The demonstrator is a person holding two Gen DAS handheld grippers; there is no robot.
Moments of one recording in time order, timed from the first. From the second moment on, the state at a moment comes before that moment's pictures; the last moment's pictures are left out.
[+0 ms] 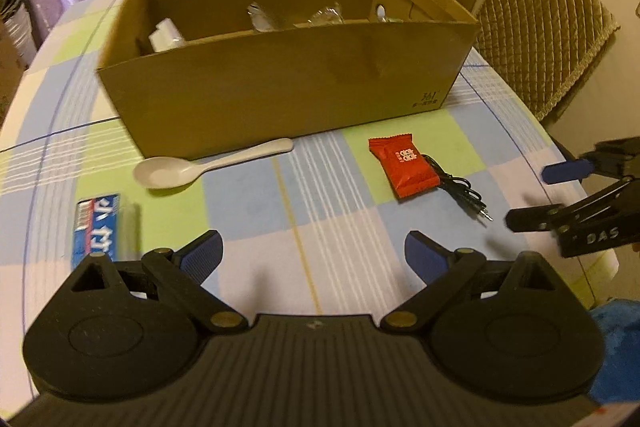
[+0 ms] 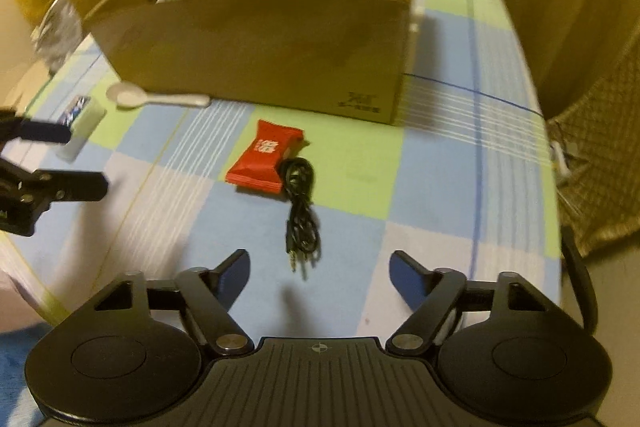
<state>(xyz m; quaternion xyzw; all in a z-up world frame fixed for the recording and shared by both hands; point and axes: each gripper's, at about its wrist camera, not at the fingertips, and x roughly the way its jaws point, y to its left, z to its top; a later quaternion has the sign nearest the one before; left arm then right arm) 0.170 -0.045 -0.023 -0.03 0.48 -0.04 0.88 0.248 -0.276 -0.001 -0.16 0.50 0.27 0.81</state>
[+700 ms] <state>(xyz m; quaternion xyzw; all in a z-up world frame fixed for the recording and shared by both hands) 0.212 -0.060 -0.060 -0.03 0.49 -0.07 0.87 0.273 -0.253 -0.034 -0.19 0.48 0.30 0.81</state>
